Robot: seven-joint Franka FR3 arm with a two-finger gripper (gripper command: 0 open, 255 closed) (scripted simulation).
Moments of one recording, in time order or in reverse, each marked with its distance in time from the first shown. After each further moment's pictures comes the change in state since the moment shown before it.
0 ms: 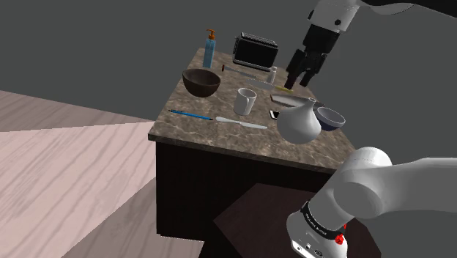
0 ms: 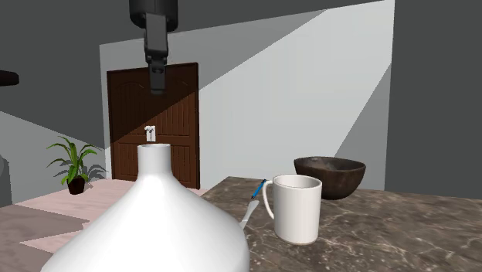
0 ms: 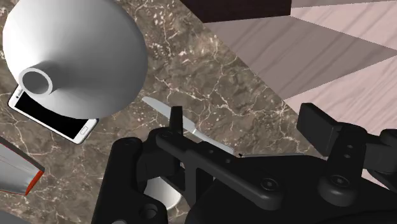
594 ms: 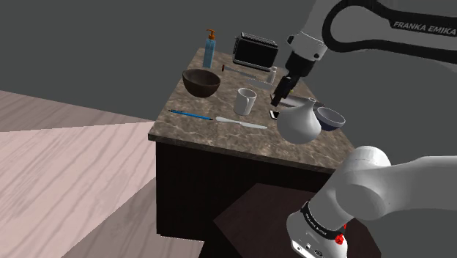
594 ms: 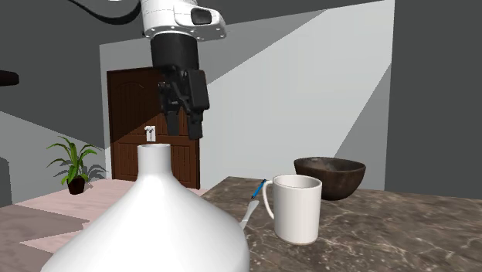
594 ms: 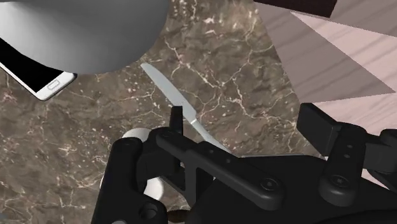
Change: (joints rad) arm 0.062 0.008 -0.091 -0.213 -0.085 0.301 -0.259
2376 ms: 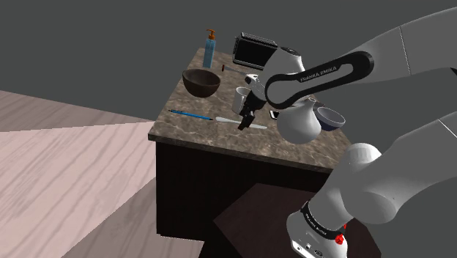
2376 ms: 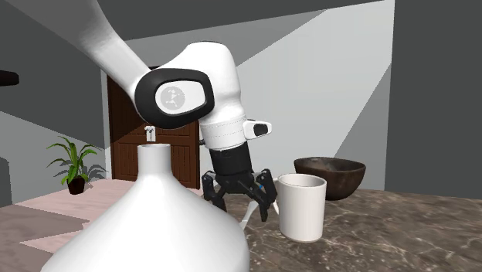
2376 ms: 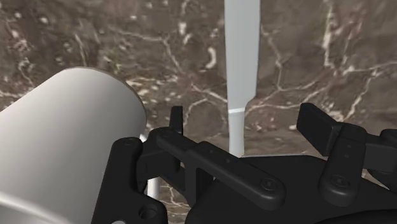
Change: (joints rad) arm 0.194 0.458 -0.249 -0.178 -0.050 0.804 -0.516
